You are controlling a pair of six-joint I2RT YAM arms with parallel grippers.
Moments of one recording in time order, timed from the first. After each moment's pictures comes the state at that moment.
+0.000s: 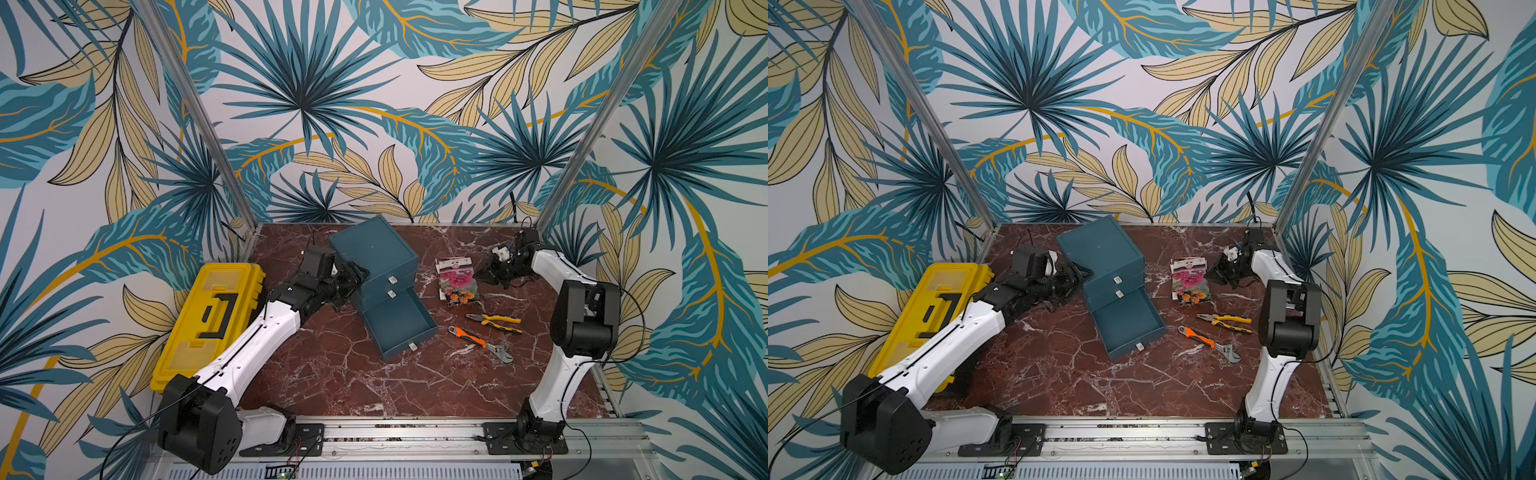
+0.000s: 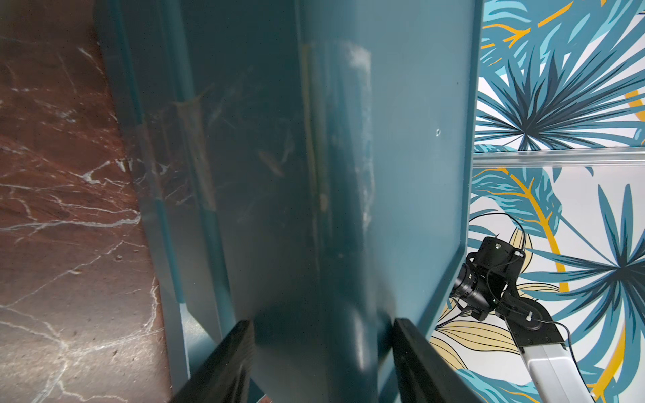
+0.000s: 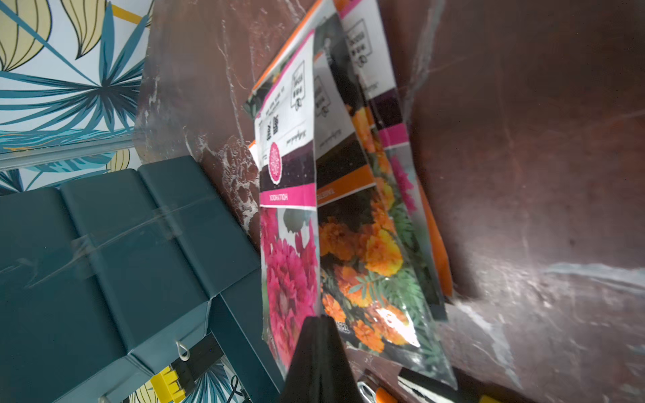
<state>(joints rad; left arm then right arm) -0.36 1.29 1.04 -0.41 0.30 -1.11 -0.16 1.97 1.47 -0.76 -0.67 0.44</state>
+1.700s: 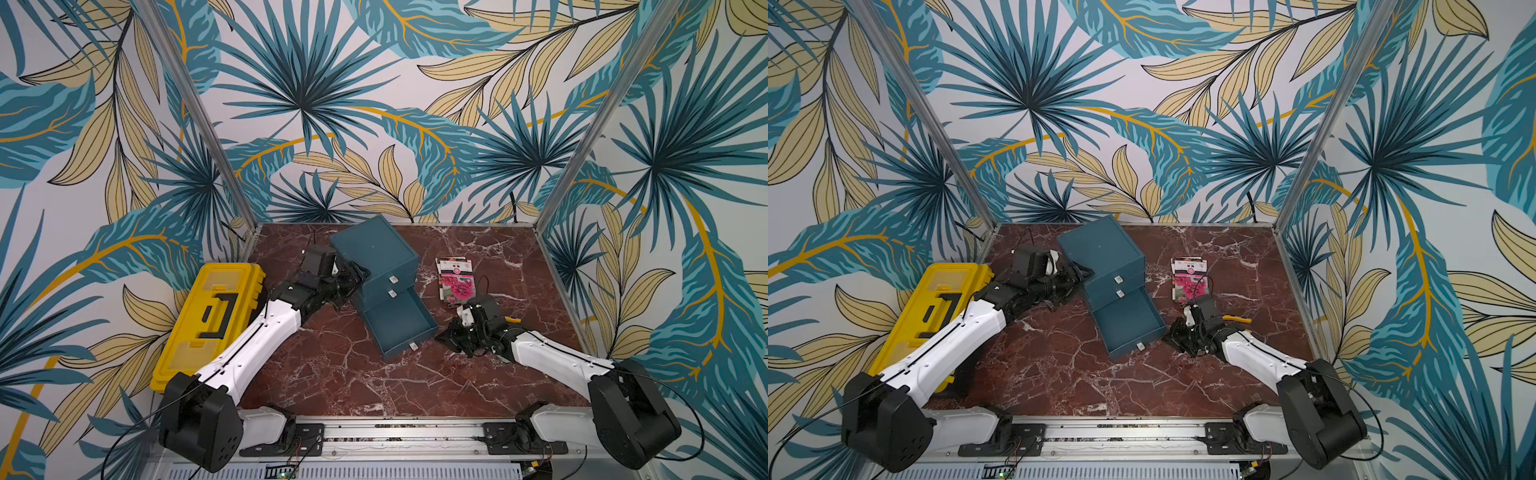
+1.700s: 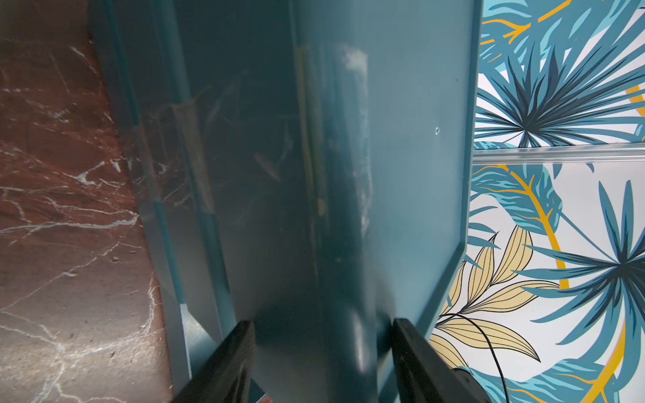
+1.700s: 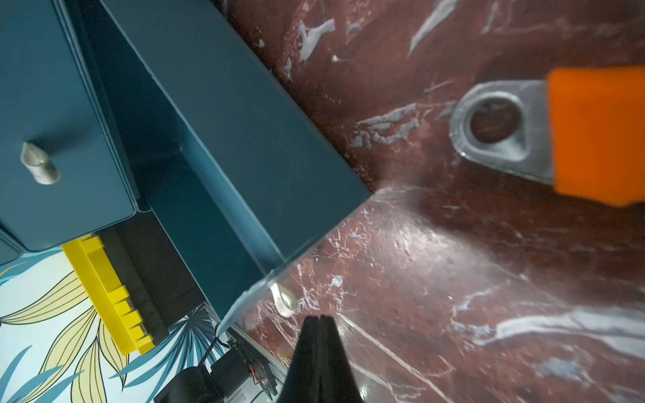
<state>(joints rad) -0.37 1.30 1.05 -0.41 0.30 -1.11 0.42 1.32 0.57 -0.17 -0.46 1.07</state>
